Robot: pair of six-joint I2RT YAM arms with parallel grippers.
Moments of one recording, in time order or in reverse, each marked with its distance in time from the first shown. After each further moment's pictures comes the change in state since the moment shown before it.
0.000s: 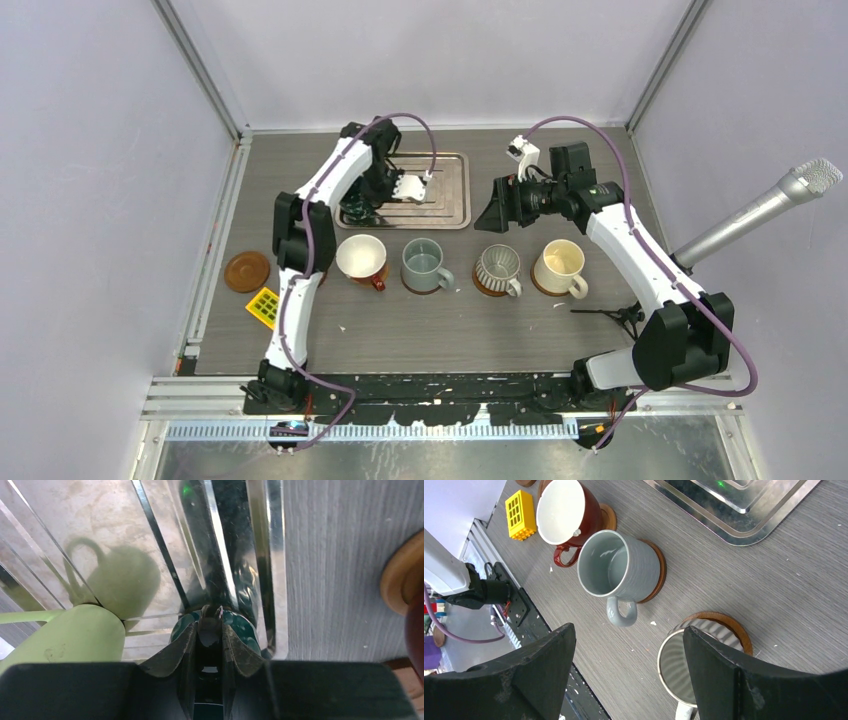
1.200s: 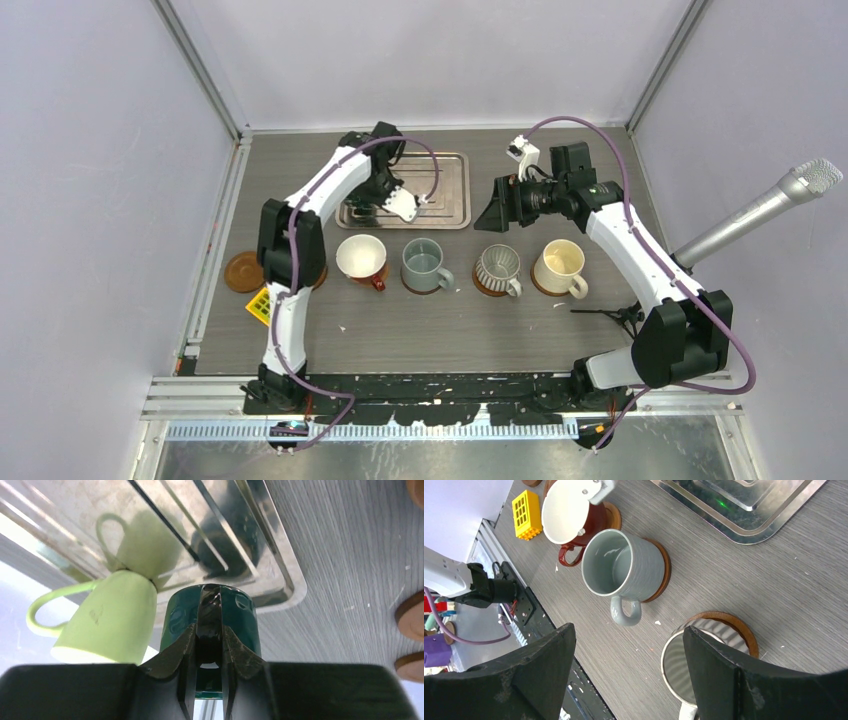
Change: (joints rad) left arm -0.060 -0.203 -0.275 0.136 -0.240 0.275; right arm -0.010 0.010 0.000 0.000 -0.028 0.011
